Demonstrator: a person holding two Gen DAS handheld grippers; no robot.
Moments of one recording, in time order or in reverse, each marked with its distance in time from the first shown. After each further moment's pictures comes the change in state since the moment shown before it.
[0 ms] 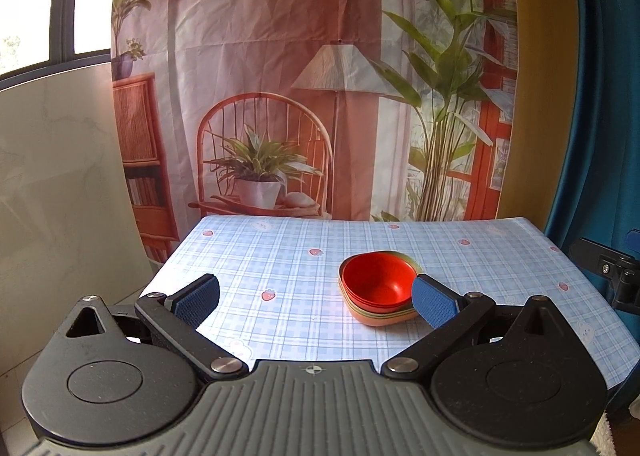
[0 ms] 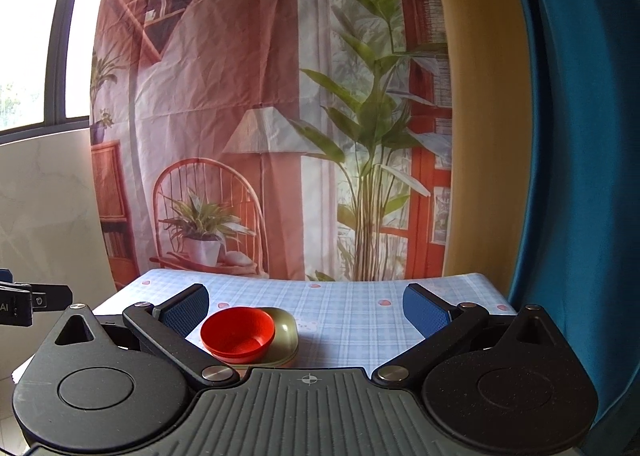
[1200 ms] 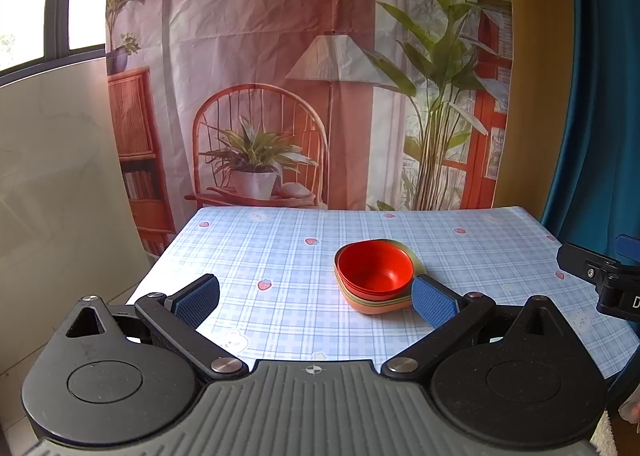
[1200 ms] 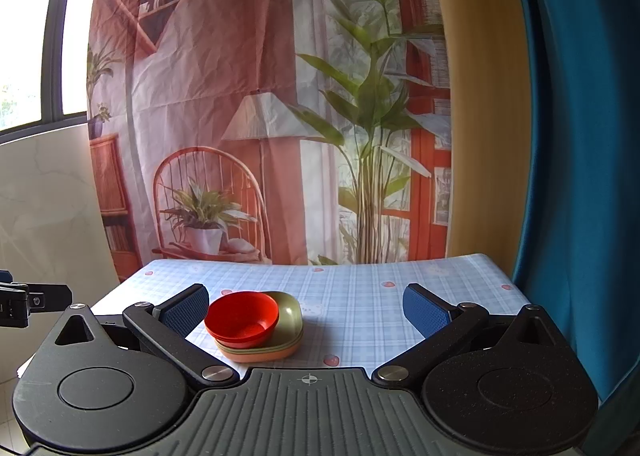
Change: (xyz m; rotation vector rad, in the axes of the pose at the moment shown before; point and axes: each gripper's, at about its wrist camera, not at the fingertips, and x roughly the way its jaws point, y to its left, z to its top) left arm -0.001 0.001 -0.004 0.017 0.025 -0.013; right arm 0.005 -0.002 -0.009 0.021 0.042 0.011
